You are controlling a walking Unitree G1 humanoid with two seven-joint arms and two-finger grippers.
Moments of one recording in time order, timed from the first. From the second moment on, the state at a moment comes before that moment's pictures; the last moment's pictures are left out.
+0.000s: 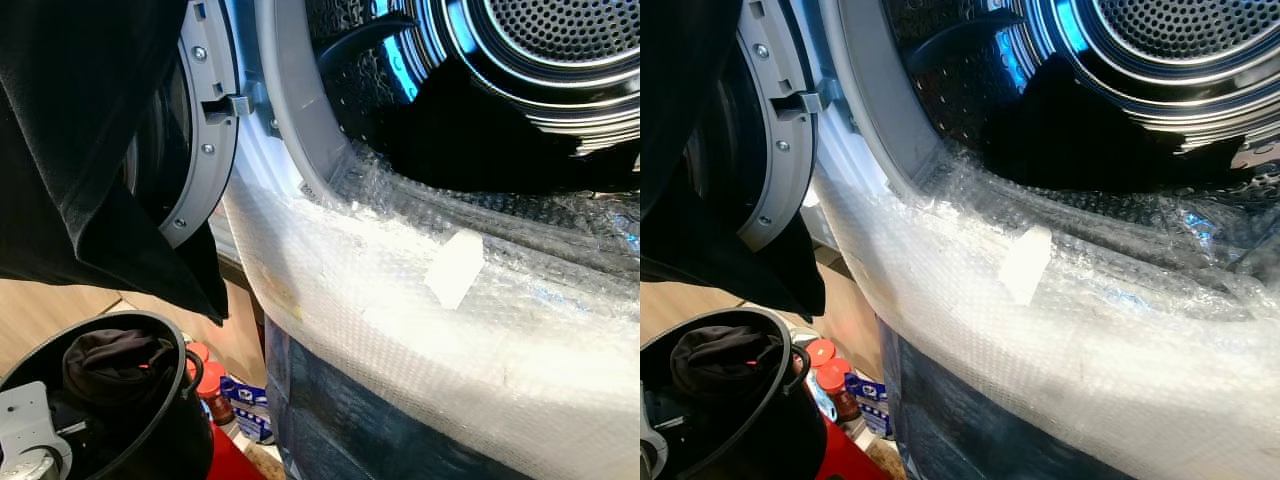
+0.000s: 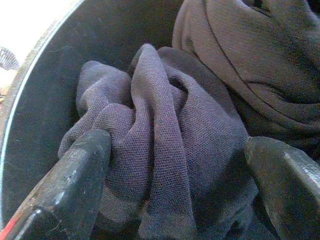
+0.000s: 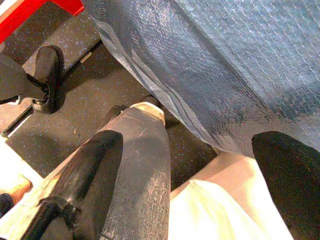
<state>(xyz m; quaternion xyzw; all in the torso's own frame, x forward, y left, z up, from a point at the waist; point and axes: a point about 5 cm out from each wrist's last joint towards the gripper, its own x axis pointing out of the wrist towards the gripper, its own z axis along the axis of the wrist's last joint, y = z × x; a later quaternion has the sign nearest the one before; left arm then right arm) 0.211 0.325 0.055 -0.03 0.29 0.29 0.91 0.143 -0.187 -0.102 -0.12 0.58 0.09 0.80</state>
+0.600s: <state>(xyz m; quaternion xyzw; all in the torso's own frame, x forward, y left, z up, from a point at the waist) 0.204 0.332 0.047 -0.04 0.32 0.32 0.89 0.142 -0.188 -0.102 -0.13 0.58 0.09 0.80</state>
